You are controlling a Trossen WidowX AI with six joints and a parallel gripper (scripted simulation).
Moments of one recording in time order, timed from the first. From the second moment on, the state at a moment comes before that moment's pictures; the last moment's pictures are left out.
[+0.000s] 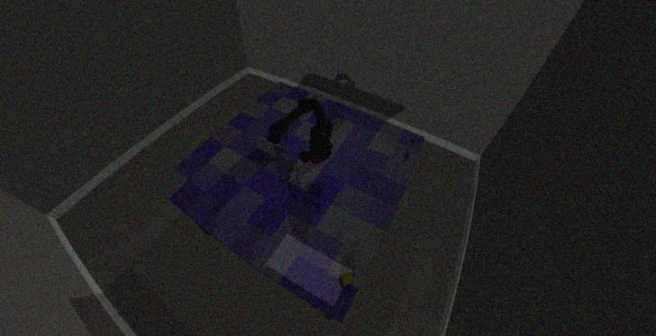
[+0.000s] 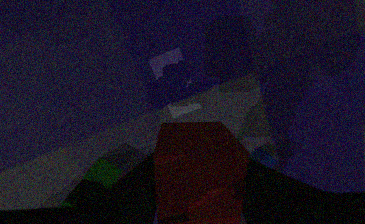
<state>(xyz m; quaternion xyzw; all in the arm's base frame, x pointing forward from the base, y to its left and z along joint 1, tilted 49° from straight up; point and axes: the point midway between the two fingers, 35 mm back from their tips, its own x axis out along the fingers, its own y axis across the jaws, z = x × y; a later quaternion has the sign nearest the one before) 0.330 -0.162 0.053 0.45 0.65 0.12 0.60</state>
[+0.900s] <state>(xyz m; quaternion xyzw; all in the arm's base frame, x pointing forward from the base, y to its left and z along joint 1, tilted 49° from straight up) 0.303 -0.063 0.156 0.45 0.64 0.12 0.61</state>
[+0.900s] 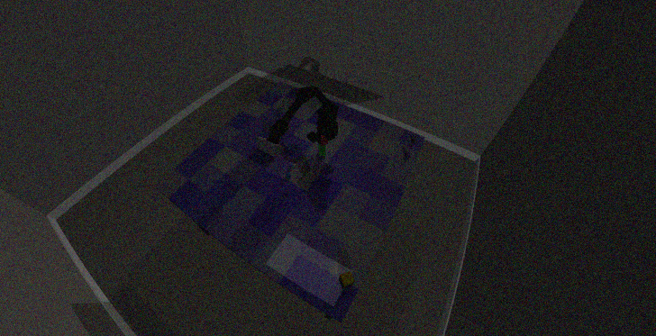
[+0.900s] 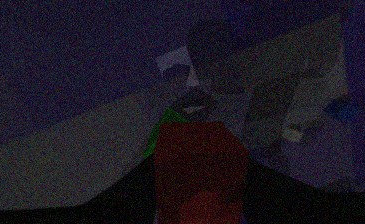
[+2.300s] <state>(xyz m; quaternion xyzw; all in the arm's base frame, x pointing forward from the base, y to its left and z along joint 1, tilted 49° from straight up) 0.294 -0.016 0.149 0.45 0.65 0.13 0.60</state>
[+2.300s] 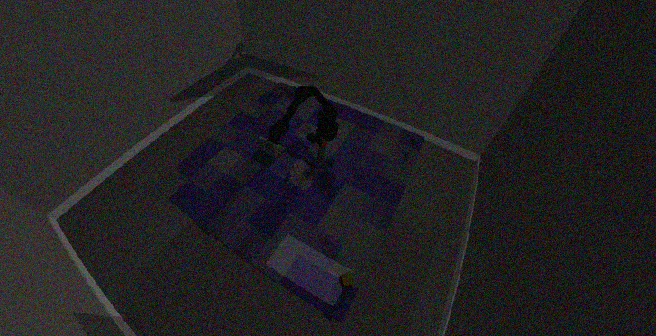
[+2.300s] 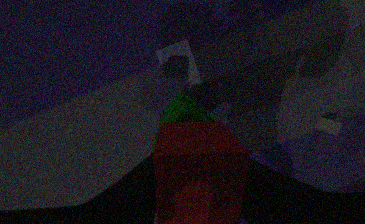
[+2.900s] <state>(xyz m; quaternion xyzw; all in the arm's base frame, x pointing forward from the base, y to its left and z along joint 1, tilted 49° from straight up) 0.294 -0.016 0.149 0.45 0.65 0.13 0.60</state>
